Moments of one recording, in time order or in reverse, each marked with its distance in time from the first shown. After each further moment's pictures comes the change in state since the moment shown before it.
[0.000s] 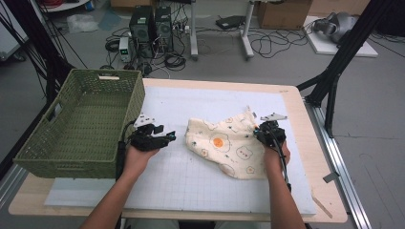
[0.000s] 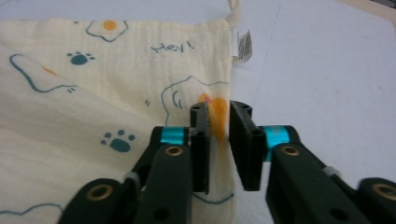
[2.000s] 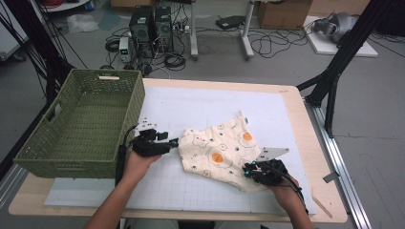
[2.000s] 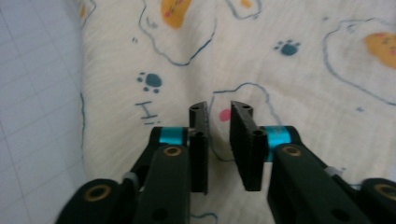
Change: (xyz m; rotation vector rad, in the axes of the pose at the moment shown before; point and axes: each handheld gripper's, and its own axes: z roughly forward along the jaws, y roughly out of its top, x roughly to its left) left arm -0.005 -0.005 -0.002 0.002 -0.052 -0.035; right arm 0.045 -0.062 -0.077 0.018 0.501 -0.272
